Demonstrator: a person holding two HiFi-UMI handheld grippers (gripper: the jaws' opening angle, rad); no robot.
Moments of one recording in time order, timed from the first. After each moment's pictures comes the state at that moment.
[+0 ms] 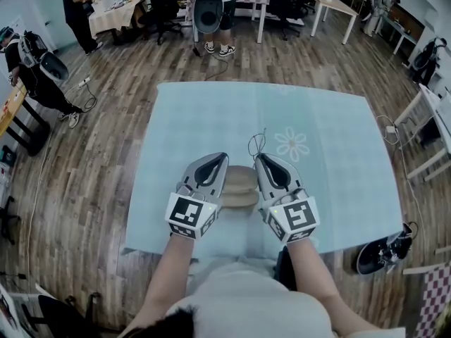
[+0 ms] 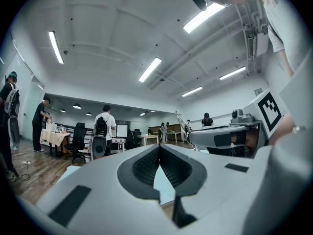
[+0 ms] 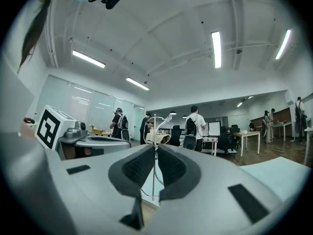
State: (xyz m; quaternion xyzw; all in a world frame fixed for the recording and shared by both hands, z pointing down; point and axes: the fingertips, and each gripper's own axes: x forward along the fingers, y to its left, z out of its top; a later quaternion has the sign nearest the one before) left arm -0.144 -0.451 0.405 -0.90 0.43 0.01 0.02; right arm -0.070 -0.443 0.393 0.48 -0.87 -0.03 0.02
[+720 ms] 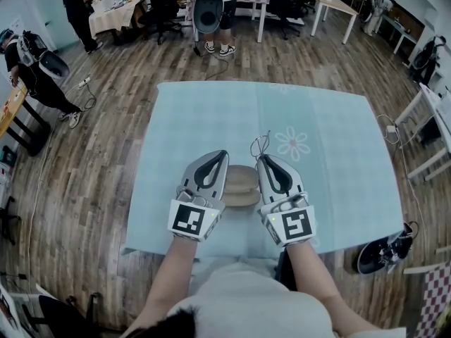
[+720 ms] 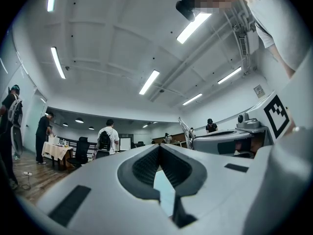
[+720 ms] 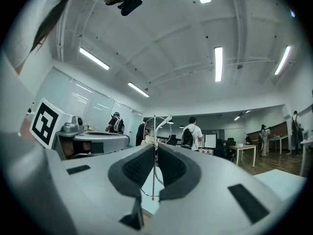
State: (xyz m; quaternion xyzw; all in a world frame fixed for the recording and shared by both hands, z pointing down) left arm -0.145 -0.444 0.381 -0.89 0.45 0.06 0.08; right arm -0.066 -0.434 0.380 0.50 -0.86 -0.09 -0.01
